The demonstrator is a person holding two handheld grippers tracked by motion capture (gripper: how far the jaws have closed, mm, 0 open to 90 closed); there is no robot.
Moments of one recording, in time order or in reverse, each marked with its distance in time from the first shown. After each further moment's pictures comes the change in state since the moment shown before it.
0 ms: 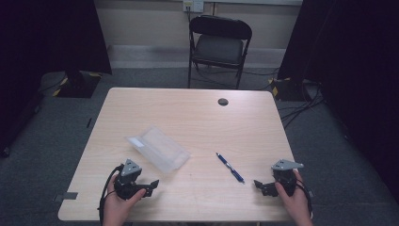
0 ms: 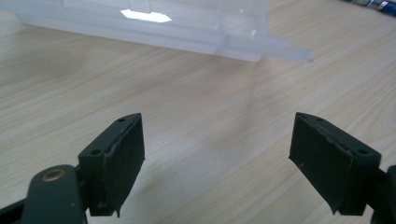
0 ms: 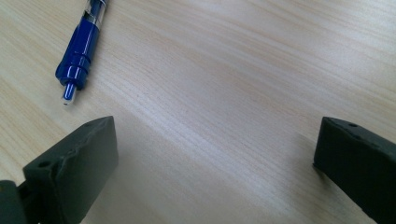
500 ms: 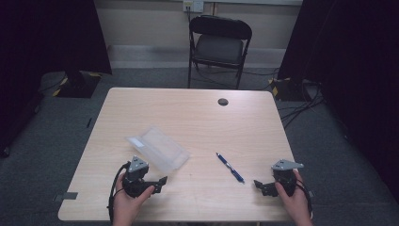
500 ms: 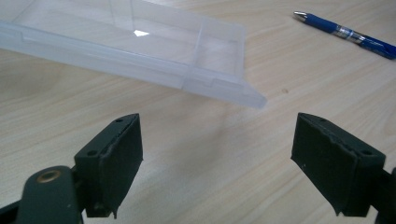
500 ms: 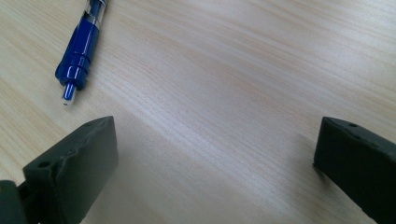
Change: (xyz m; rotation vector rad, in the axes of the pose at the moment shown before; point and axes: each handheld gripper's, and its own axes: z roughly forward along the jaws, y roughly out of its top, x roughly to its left) left arm -0.019 0.017 0.005 -0.031 0.002 -0.076; right arm 0.000 0.000 0.000 0.000 -0.001 0.001
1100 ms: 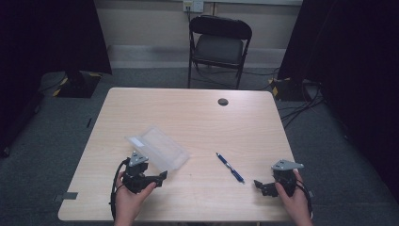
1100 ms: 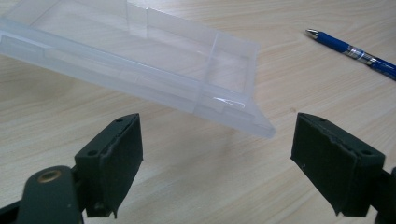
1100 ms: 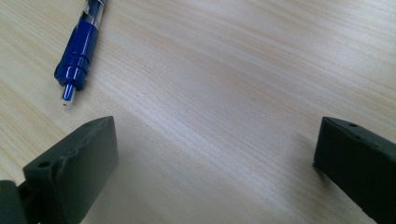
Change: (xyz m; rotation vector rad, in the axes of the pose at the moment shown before) left arm 0.001 0.011 0.002 -0.004 0.024 -0.062; right arm 0.001 0.000 -0.001 0.004 -0.009 0.012
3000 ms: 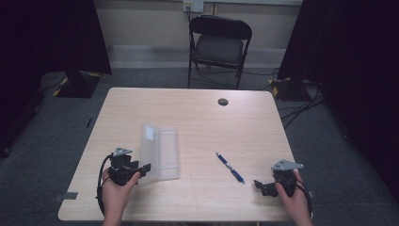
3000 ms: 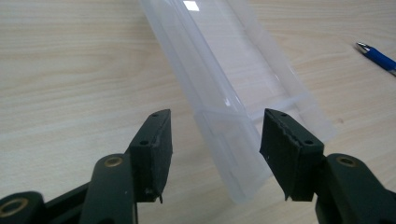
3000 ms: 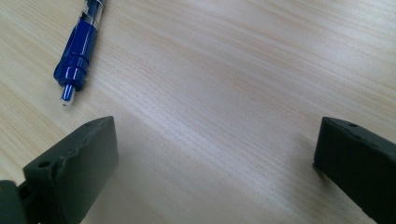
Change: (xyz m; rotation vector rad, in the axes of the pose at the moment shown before) left arm 0.043 0.004 -0.010 0.051 0.053 -0.130; right arm 0.000 0.000 0.000 -0.002 -0.003 0.002
